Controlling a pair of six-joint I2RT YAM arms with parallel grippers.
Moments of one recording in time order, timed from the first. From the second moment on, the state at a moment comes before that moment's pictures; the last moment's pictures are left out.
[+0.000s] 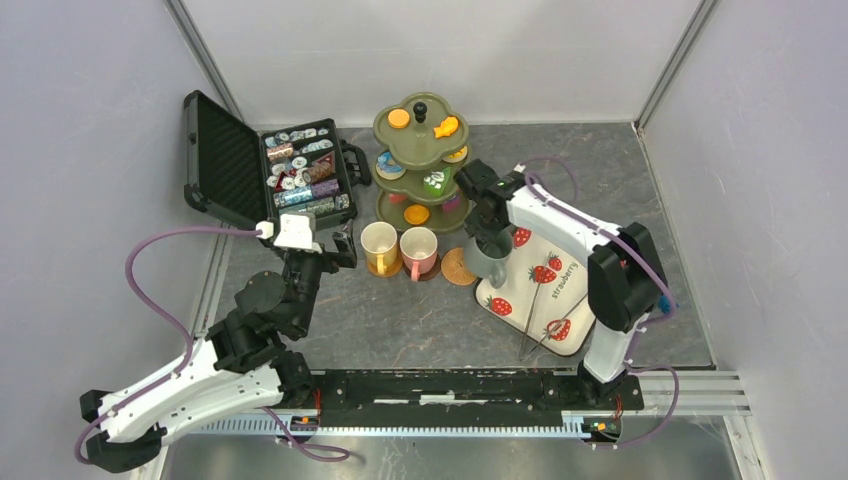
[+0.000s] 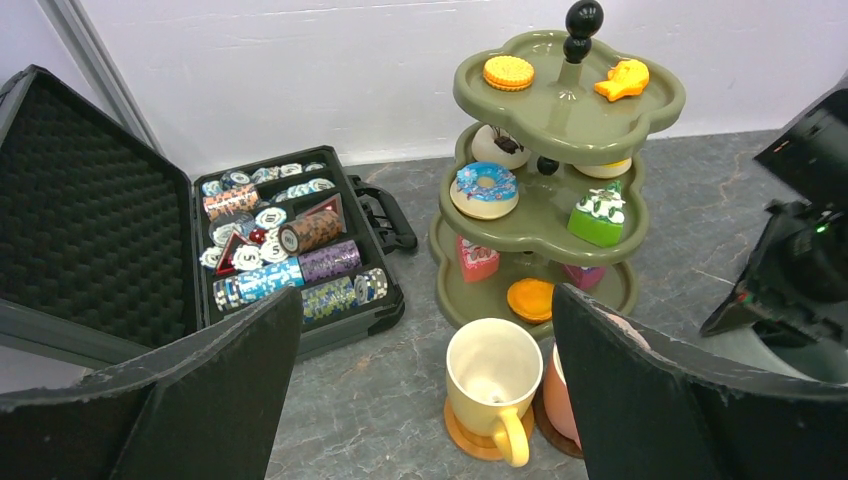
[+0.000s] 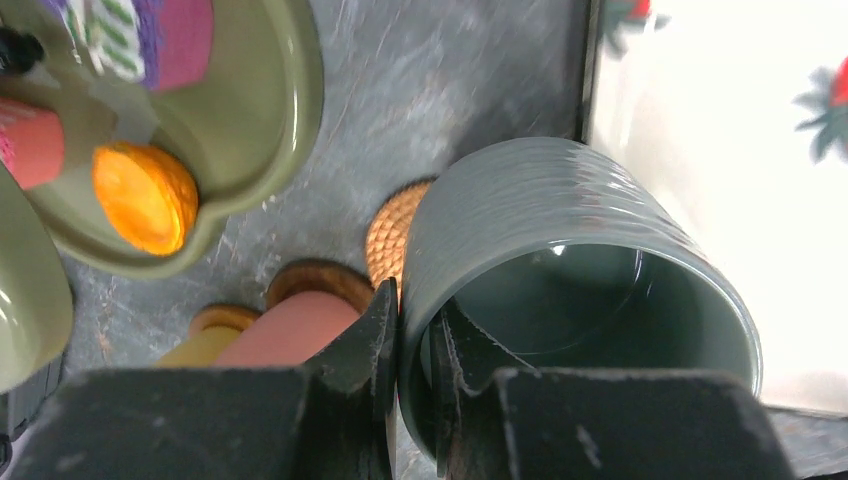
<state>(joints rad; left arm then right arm) -1.04 0.53 0.71 -0.06 -0.93 0.10 0.60 1.78 1.43 -0.87 0.29 1.28</state>
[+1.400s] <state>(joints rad) -1.04 0.45 0.71 -0.07 -0.93 0.10 0.77 2.03 1.73 -1.13 0.43 1.69</state>
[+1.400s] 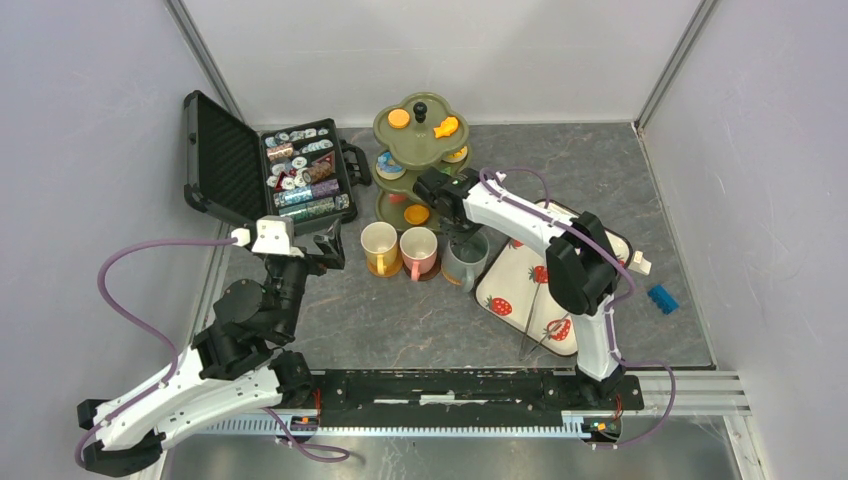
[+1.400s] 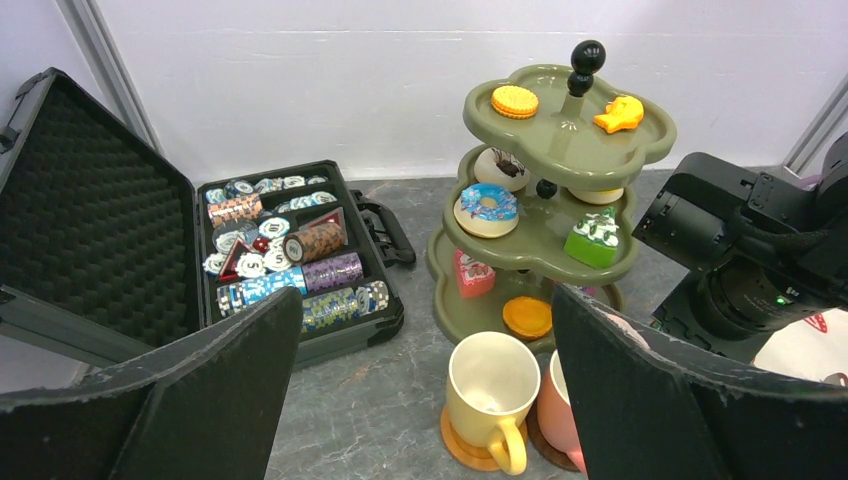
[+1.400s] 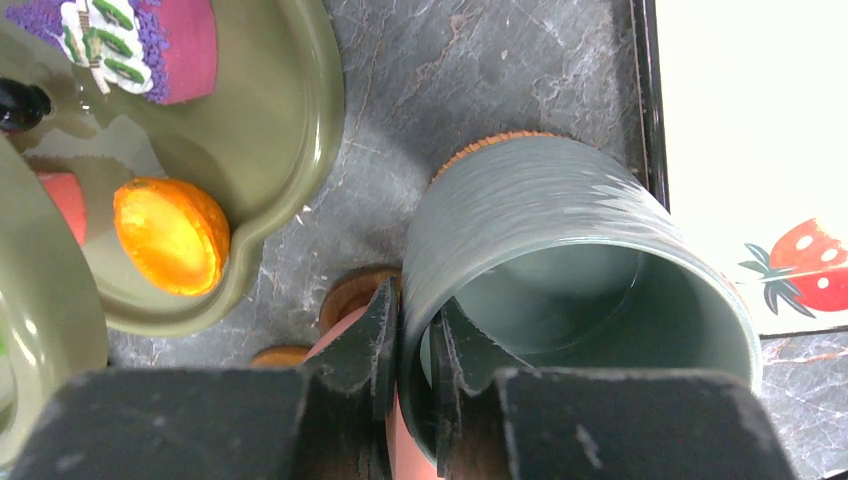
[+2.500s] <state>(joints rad) -1.04 0.45 0.71 -0.07 -0.93 0.10 0.81 2.09 1.75 -1.13 0.48 1.72</state>
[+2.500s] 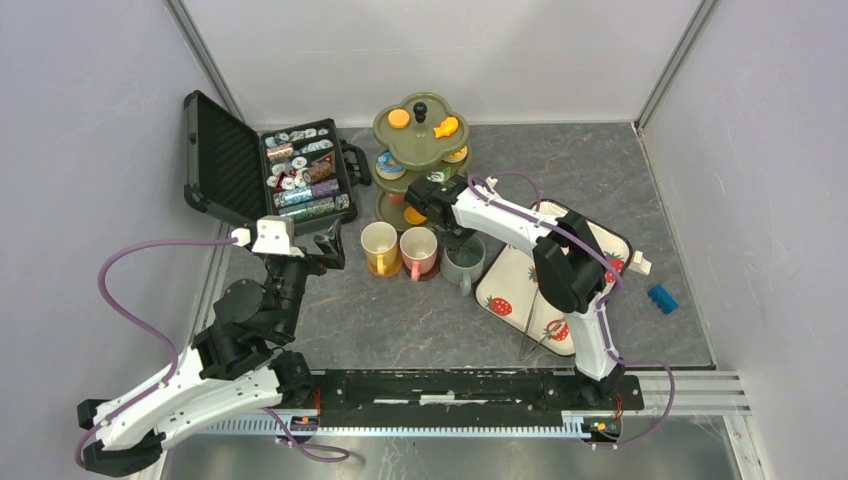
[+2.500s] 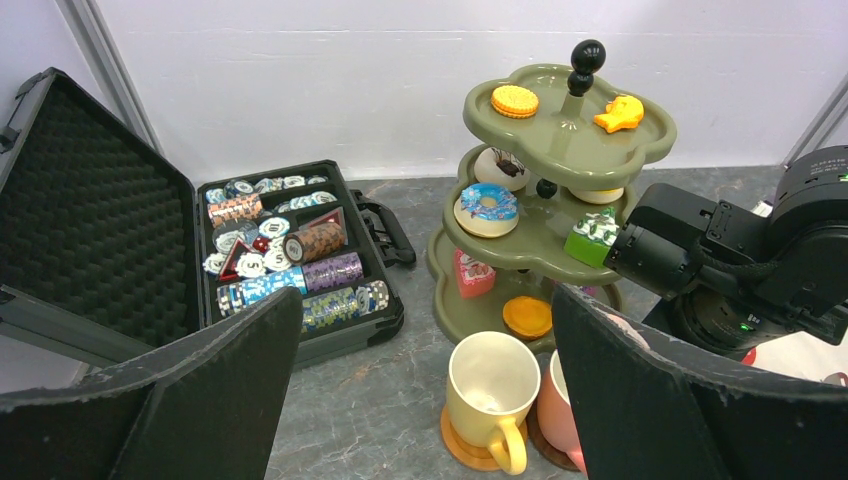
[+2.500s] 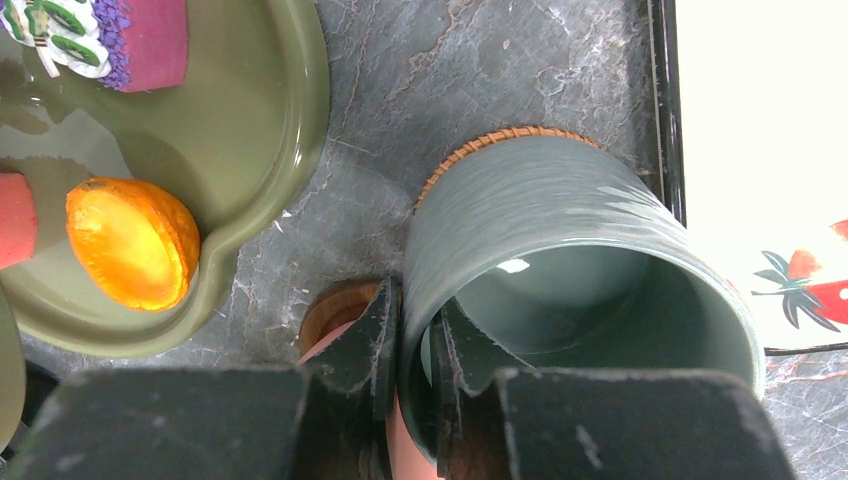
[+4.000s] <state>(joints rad) -1.04 0.69 0.98 -0.11 -0.99 0.10 0.81 0.65 0.90 -0.33 0.72 0.28</state>
